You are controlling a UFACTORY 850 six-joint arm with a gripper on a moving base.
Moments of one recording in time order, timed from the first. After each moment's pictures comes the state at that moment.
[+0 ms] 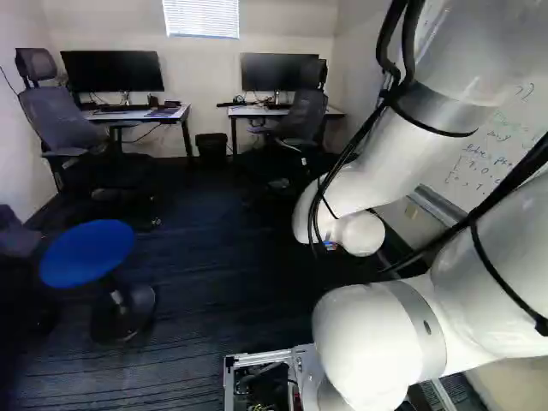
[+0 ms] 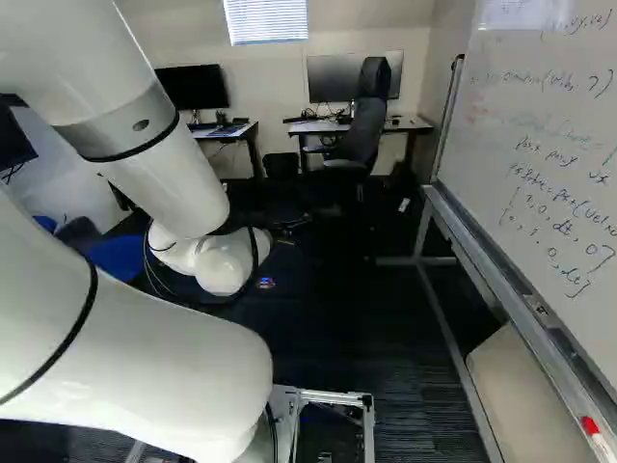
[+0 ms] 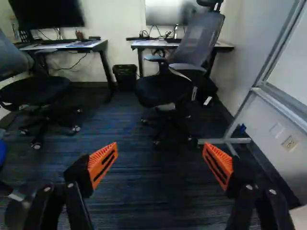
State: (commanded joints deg) arm 0.0 16.0 -5.0 0.0 50.0 0.0
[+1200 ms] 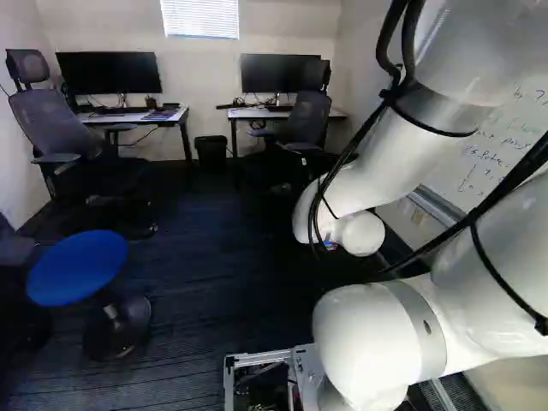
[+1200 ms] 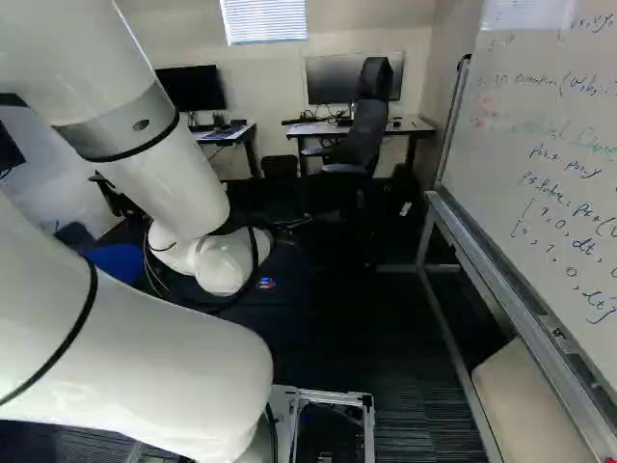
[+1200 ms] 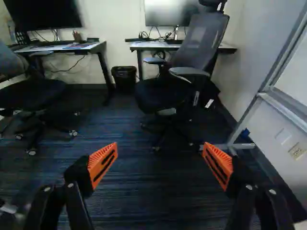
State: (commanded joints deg) arm 0.0 16.0 -5.0 0.0 50.0 0.0
